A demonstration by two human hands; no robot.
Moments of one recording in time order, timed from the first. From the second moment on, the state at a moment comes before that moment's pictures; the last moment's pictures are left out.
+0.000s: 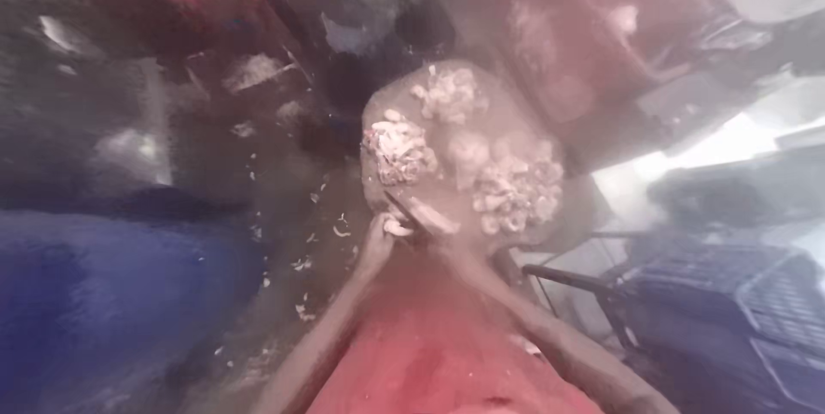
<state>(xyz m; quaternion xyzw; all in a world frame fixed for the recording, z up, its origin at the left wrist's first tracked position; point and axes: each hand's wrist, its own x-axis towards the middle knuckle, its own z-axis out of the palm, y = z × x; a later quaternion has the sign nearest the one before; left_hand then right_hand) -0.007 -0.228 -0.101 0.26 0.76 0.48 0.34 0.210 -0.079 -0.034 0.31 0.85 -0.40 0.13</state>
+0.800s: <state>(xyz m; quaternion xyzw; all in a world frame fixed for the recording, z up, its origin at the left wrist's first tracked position) 0.017 -0.197 -0.084 -0.03 0.60 0.63 0.49 0.186 -0.081 0.030 0.41 0.79 -0.46 -0.03</state>
